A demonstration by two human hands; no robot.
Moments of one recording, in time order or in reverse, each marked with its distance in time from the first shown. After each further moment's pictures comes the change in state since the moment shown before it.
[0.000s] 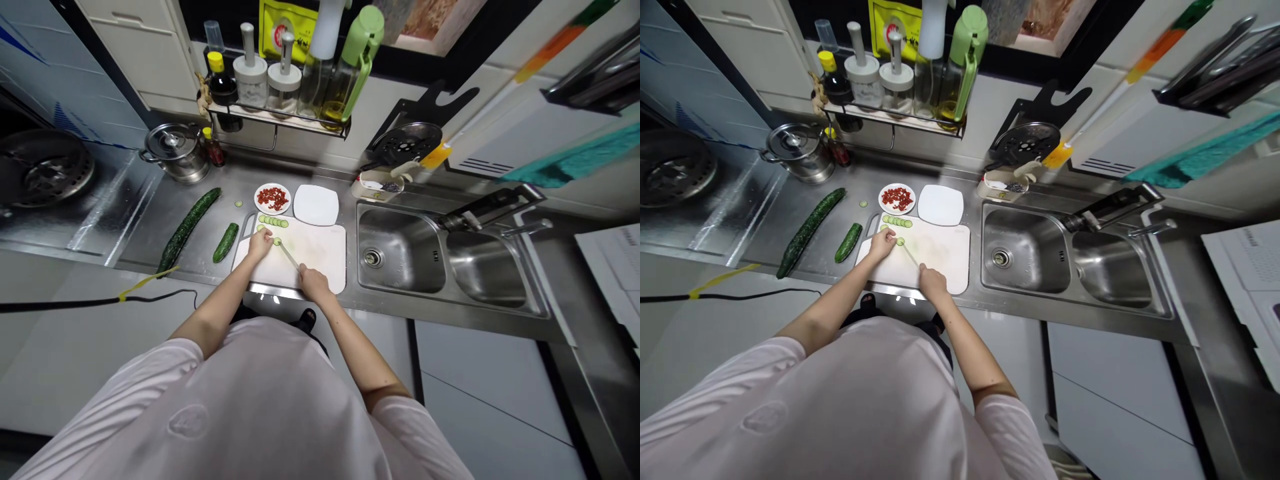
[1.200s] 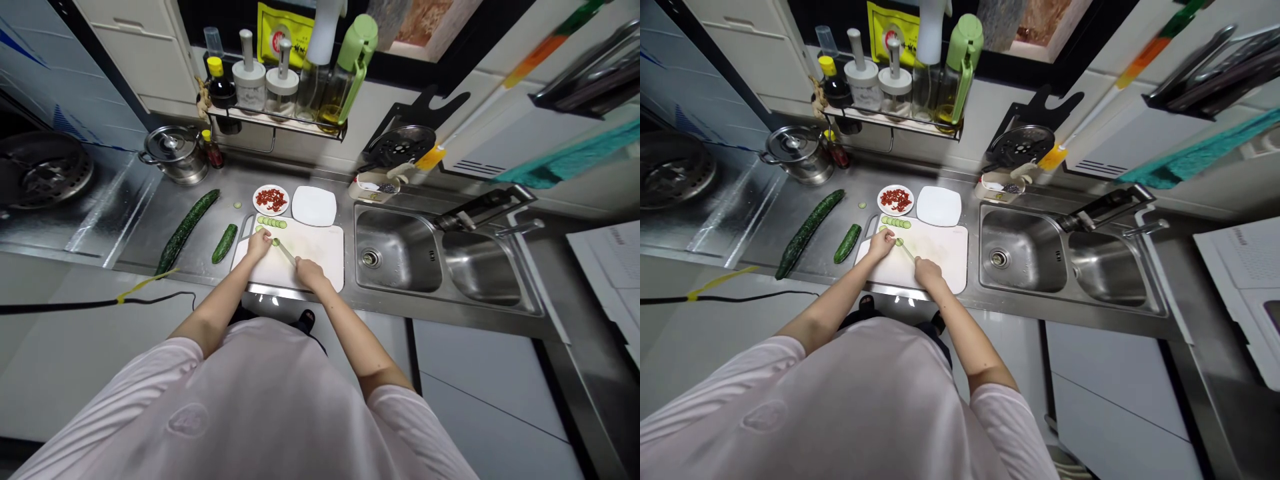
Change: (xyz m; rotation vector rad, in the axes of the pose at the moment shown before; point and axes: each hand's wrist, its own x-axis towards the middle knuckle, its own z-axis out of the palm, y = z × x) left_hand 0.002 0.002 0.000 0.022 -0.004 -0.015; right_hand 0.018 -0.011 -0.031 0.035 -0.083 -0.030
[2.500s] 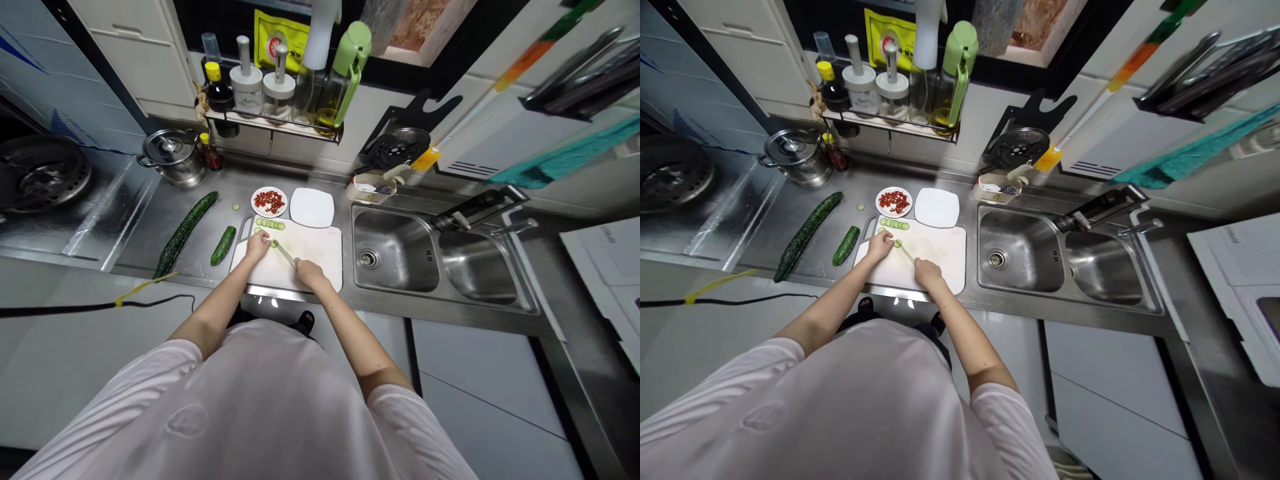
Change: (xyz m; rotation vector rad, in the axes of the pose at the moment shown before) left_hand 0.002 -0.002 0.001 0.003 -0.001 -0.002; right_hand 0.001 0.004 -0.001 -0.009 -0.015 -0.007
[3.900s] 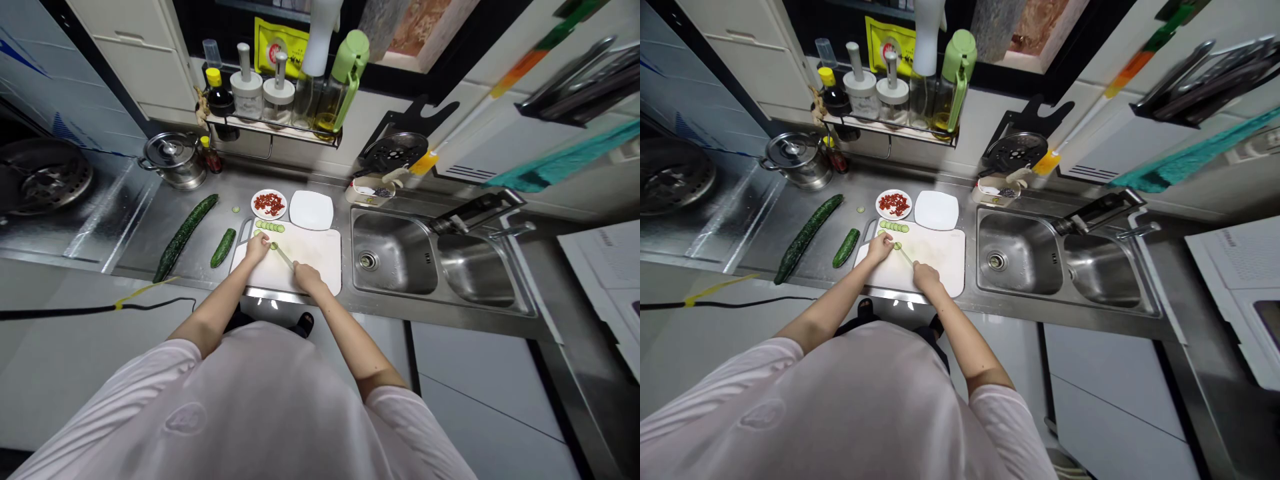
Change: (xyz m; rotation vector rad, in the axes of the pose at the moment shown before) left_hand 0.000 0.000 -0.001 0.042 -0.024 -0.010; right_hand 0.002 0.000 0.006 0.017 -0.008 0.025
